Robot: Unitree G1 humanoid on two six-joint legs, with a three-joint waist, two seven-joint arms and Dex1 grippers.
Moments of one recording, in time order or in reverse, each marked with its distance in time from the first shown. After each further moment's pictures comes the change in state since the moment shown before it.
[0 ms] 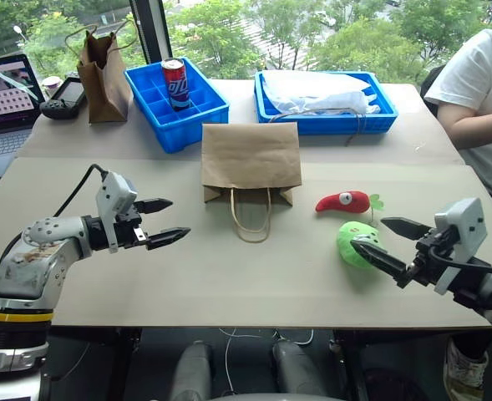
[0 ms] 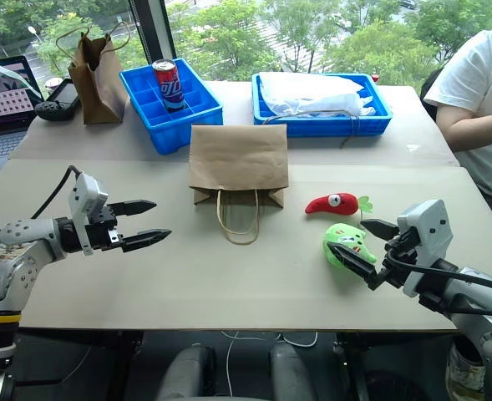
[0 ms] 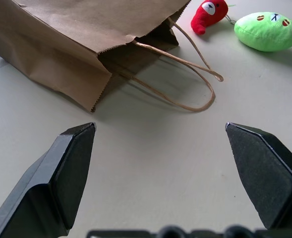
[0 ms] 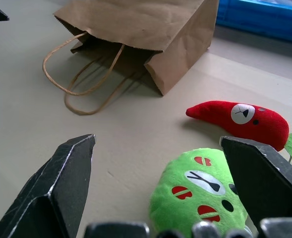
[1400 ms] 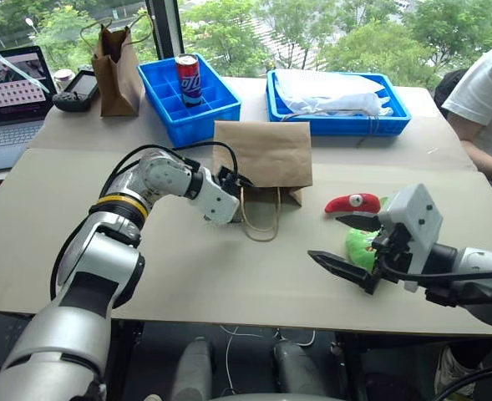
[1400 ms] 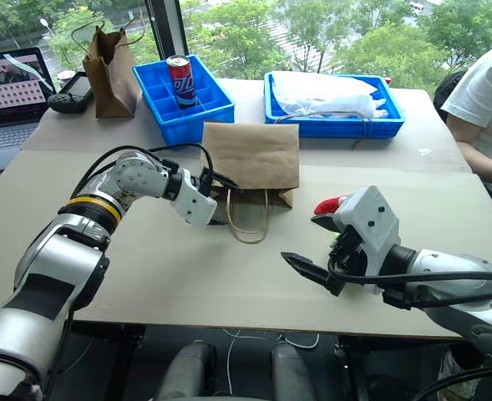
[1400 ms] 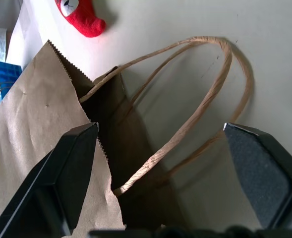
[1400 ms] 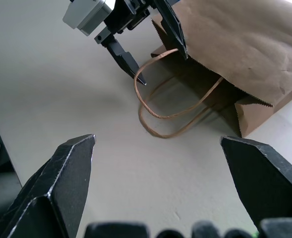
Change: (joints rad) left arm -0.911 -0.357 -0.593 1.287 0.968 -1.654 0.087; right arm -0.227 -0.222 0.157 -0.220 0.309 0.177 -0.290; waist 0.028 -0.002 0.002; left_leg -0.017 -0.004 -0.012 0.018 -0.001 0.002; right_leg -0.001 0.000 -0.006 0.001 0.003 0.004
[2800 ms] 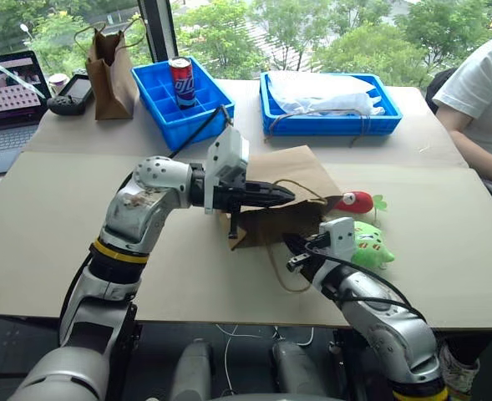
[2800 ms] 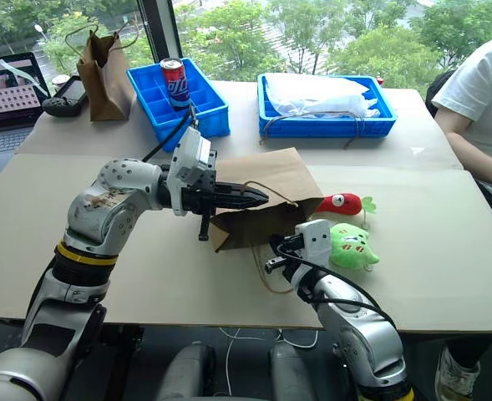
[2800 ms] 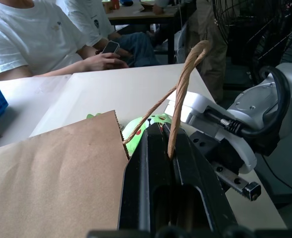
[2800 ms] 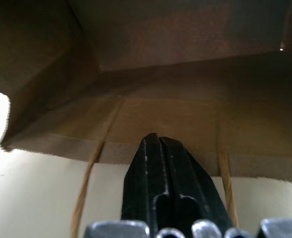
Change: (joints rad) left arm 0.419 -0.015 0.289 -1.275 -0.896 1.654 -0.230; right arm 0.023 0.742 0.469 0.406 -0.637 -0.338 -0.127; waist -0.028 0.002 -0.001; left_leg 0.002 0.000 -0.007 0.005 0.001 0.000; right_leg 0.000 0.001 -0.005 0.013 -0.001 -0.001
